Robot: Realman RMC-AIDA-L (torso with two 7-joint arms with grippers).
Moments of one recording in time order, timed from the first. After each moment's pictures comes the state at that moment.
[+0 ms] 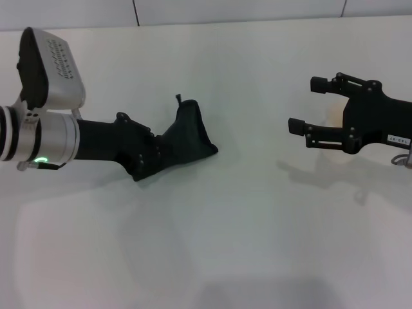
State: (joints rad) left arm -0.59 -2.03 1.22 0.69 1.96 1.17 -1.41; right arm 0.15 2.01 -1.36 -1.15 -1.38 -1.21 1.35
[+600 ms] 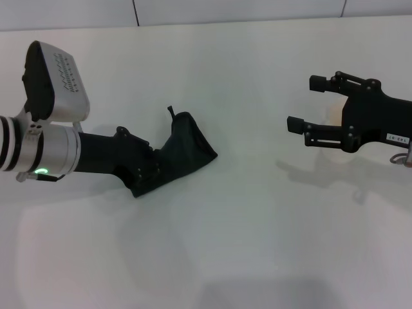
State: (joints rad) left arm -0.58 -2.04 1.22 0.69 2.02 1.18 -1.44; right arm 0.15 2.01 -1.36 -1.15 -1.37 -1.21 1.35
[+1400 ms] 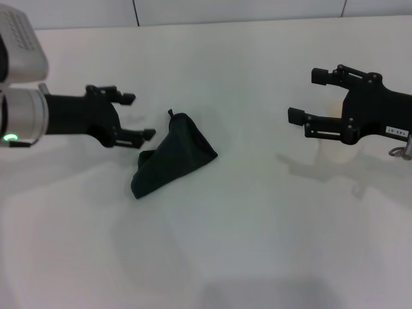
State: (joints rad) left arm -0.58 -2.01 1.07 0.77 2.02 1.21 -1.43; right arm 0.16 2.01 -1.37 -1.14 -1.36 -1.18 1.35
